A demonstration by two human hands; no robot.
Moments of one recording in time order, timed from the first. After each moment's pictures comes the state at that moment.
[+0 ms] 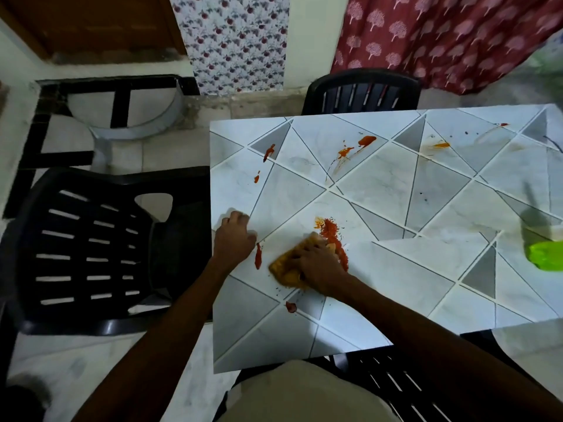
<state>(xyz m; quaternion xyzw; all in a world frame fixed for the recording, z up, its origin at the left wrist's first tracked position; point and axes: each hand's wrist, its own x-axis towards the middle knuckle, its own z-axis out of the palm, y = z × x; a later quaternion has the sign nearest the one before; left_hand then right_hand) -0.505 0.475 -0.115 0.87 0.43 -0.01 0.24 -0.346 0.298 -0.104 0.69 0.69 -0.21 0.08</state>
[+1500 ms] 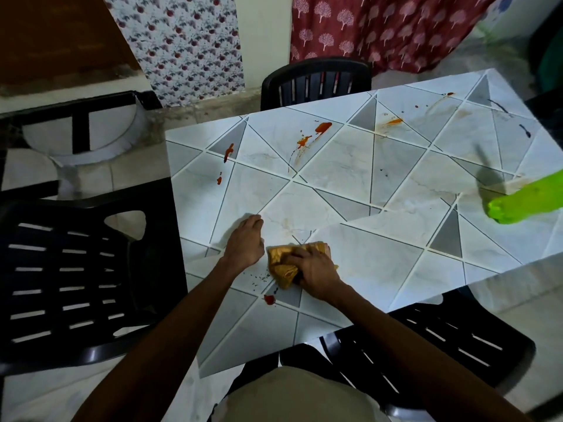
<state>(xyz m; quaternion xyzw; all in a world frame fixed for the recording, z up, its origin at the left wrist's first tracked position) -0.443 0.416 -0.119 0.93 0.28 -0.06 0.24 -0.340 0.229 -0.117 0.79 0.54 -0.28 -0.03</state>
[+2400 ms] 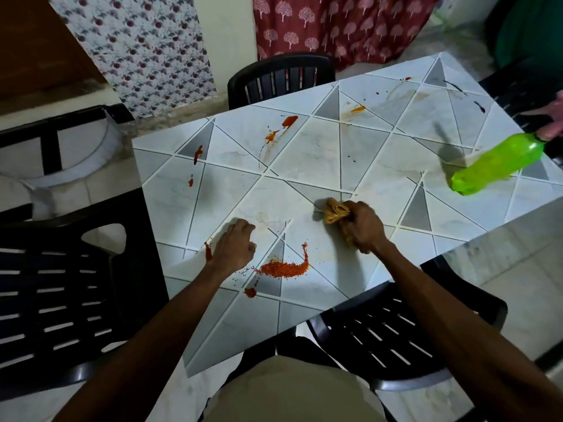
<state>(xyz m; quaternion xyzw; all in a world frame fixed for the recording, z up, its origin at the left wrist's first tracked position) -0.439 0.385 -0.120 0.95 0.23 -0.08 0.22 -0.214 0.145 -0.076 0.92 0.25 -0.23 -0.21</state>
